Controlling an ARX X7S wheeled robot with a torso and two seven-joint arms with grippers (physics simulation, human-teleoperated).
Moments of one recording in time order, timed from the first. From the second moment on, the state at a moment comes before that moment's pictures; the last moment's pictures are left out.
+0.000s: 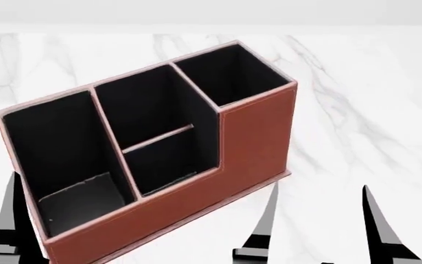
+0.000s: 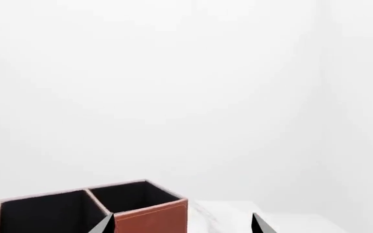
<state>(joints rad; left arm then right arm) 0.03 -0.24 0.06 0.77 -0.25 -0.30 -0.23 -0.01 0.22 -0.14 -0.68 0.10 0.28 0.30</state>
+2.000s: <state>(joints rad) 0.02 -0.31 0.09 0.76 -0.30 -0.27 -0.30 0.01 0.31 -0.28 -0.69 0.15 0.26 0.26</state>
